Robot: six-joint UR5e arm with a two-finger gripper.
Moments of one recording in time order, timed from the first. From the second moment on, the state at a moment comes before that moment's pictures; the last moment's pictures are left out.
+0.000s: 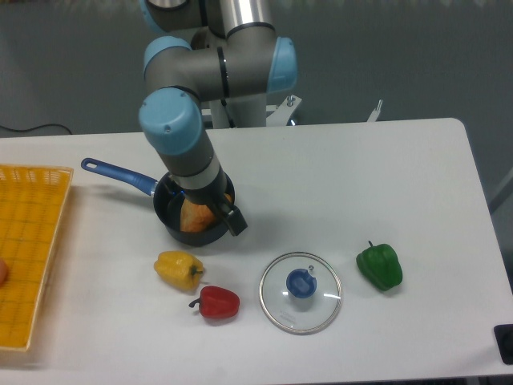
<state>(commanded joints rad) 2.29 -1.83 -1.65 -1.15 1.66 1.01</state>
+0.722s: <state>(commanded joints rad) 2.42 -1.89 -1.65 -1.03 1.58 1.05</state>
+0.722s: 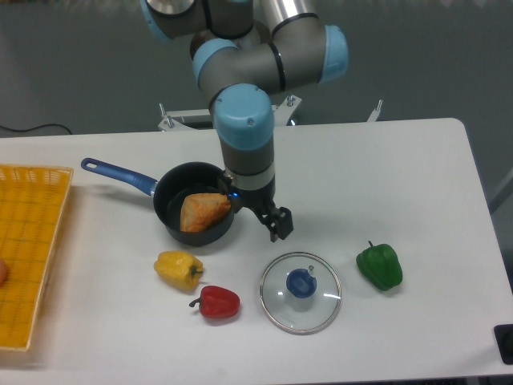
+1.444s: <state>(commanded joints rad) 2.48 -1.99 -1.65 -0.95 1.61 1.03</state>
